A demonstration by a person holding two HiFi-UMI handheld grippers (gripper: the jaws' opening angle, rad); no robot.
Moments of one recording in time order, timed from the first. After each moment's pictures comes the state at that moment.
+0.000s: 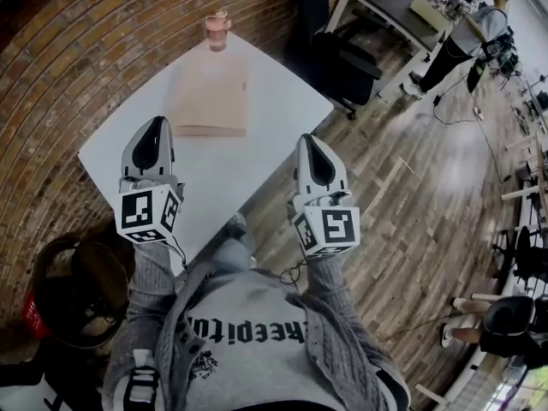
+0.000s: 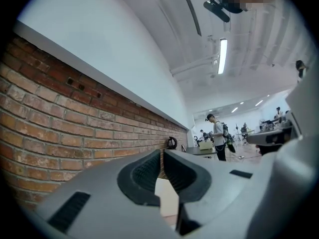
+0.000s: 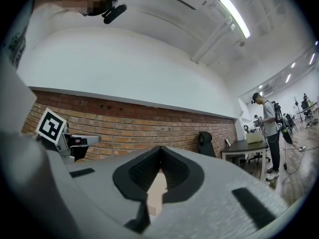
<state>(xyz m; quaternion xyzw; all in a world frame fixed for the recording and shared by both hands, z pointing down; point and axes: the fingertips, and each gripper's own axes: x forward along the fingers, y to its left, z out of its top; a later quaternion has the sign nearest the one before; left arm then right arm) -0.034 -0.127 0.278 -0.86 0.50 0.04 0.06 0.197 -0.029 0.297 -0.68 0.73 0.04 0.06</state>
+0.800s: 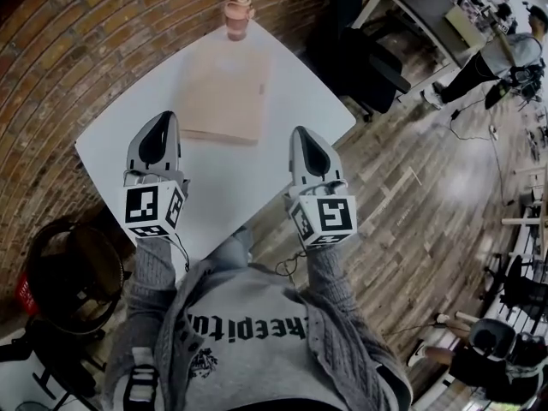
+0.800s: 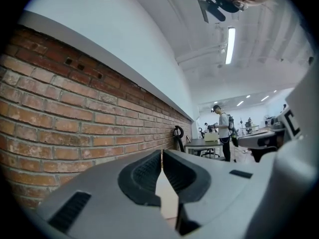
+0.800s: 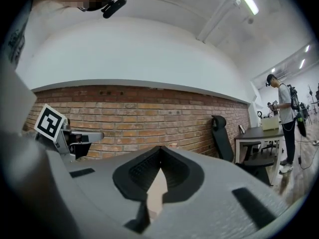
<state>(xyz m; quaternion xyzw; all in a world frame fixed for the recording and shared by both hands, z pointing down) -0.025 -0.212 0.326 -0.85 0.52 0.00 0.02 0.190 -0.150 0.347 -0.63 0.78 -0.02 0.01</state>
